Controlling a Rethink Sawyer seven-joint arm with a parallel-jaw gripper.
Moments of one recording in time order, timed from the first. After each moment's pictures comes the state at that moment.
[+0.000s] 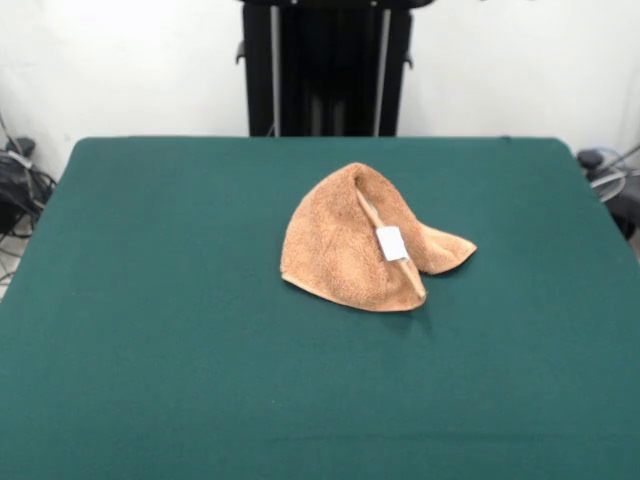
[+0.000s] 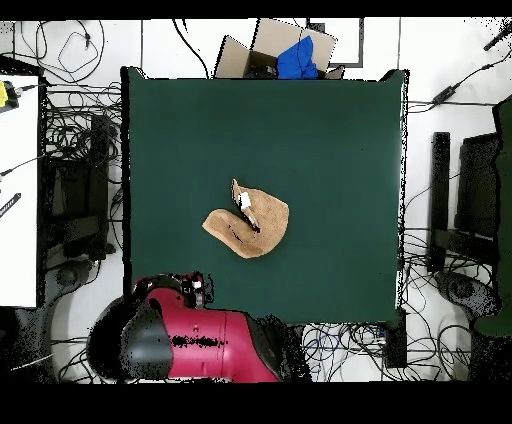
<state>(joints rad) 0.01 -1.24 -0.02 2.20 0.07 0.54 1.57</state>
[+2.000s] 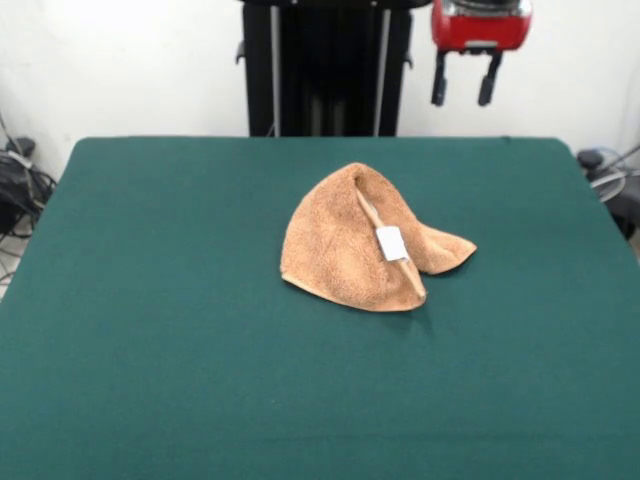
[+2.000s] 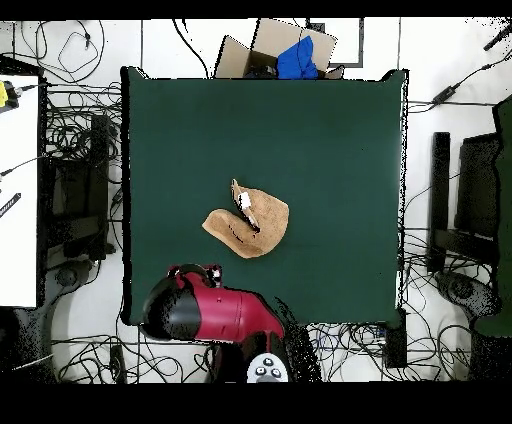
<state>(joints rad) -0.03 -0.89 -0.01 2.22 0.07 0.21 1.57</state>
